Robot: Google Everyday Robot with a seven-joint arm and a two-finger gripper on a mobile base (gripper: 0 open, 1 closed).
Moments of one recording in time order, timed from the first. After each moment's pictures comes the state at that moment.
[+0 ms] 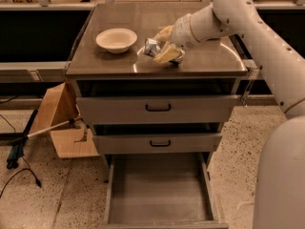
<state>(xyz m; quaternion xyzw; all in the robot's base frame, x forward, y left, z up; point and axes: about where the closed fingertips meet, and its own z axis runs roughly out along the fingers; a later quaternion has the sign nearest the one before) 0.750 -0.036 0.870 -0.67 0.58 0.12 0.44</state>
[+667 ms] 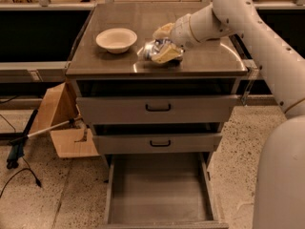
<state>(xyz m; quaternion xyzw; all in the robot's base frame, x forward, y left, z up) 0.750 -0.036 0.870 -0.67 0.58 0.12 0.44</state>
